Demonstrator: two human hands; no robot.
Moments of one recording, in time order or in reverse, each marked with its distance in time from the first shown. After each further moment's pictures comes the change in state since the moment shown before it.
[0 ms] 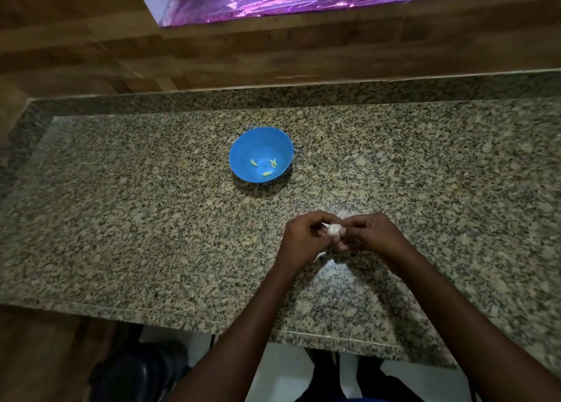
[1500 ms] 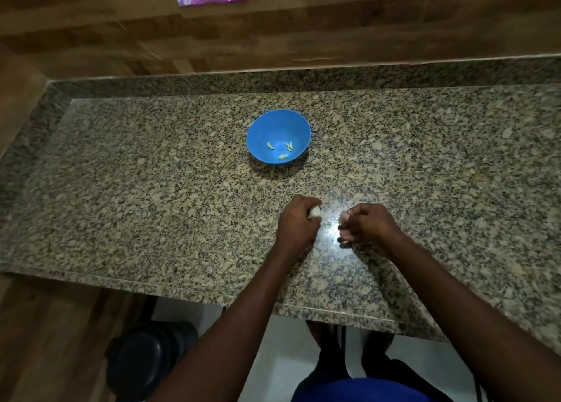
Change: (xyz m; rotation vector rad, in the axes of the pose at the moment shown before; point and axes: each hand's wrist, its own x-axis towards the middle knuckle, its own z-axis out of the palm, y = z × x) left_hand -0.006 -0.040 -0.031 0.487 0.153 0.020; right_hand 0.012 0.024 0.038 0.028 0.139 0.126
